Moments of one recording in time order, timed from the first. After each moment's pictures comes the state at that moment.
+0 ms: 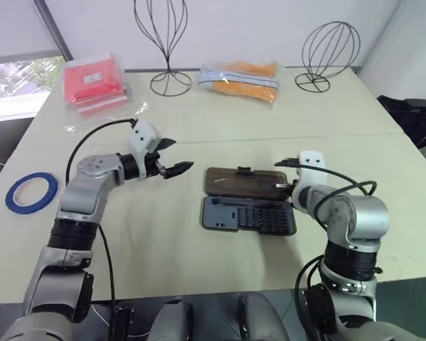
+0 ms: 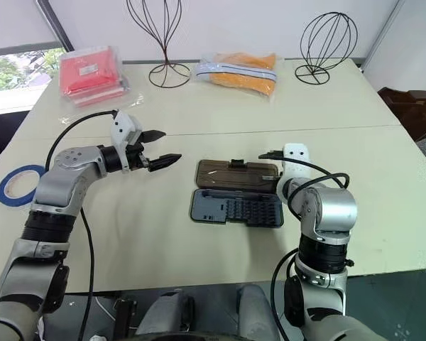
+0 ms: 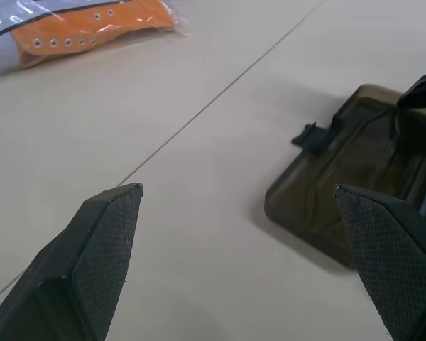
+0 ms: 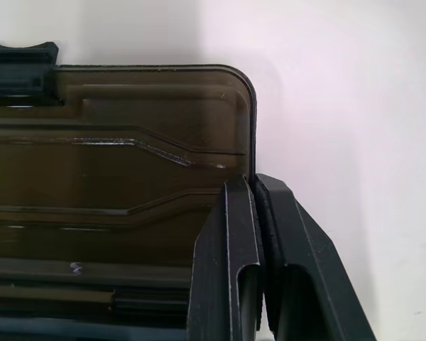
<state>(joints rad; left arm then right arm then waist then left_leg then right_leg) -0.63 0.54 -0.02 0.16 -0.29 0.41 -0.91 -0.54 -0.15 -0.21 -0.40 0.16 1.60 0.00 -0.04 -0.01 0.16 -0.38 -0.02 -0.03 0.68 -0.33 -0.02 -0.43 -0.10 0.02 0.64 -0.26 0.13</state>
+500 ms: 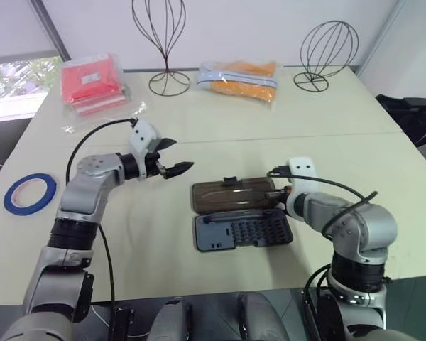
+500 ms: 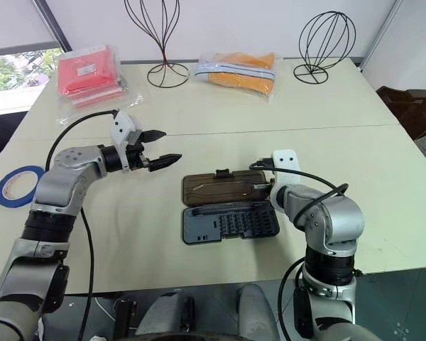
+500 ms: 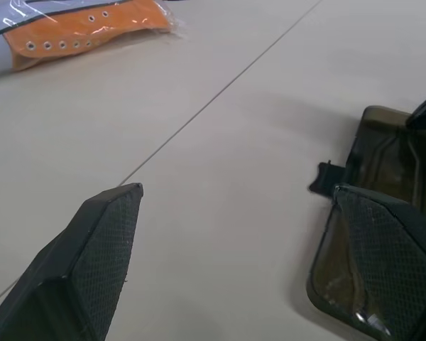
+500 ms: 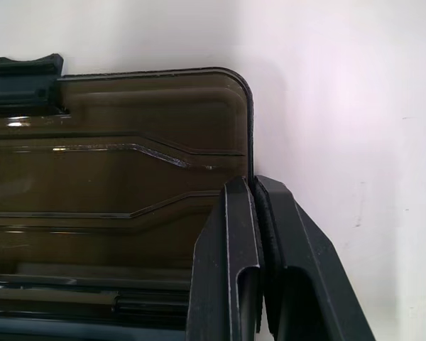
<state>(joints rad) -0.63 0.54 -0.02 0.16 -0.29 0.41 -0.91 -0.47 -0.21 -0.19 -0.48 0.40 1.61 -0.06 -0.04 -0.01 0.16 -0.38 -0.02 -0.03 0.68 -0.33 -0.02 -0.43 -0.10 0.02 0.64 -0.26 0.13</state>
